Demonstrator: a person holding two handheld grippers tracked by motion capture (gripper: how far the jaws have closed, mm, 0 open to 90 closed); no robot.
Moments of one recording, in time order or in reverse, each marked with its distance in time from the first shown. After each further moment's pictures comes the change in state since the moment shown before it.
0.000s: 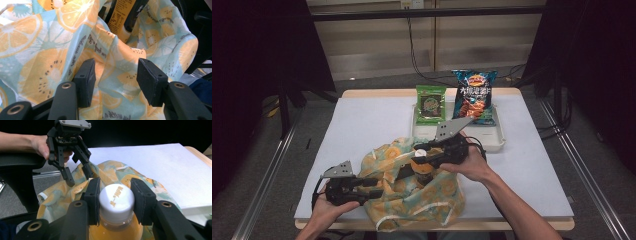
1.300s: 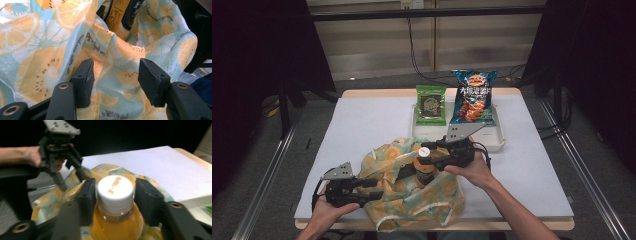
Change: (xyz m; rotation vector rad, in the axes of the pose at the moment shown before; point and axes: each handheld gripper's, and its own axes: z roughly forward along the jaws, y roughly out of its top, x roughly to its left) left arm -0.002 -0.002 -0.001 0.008 0.008 0.006; right arm 0.000 -0.023 -0.006 -0.109 -0.061 0.091
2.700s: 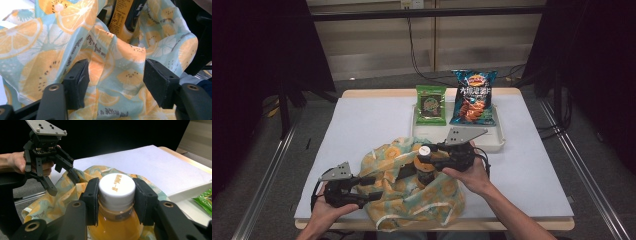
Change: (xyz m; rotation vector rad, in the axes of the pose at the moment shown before) left arm -0.002 0.000 -0.003 -0.042 0.012 0.007; right arm 0.011 -0.003 -0.001 -0.013 -0.110 0.034
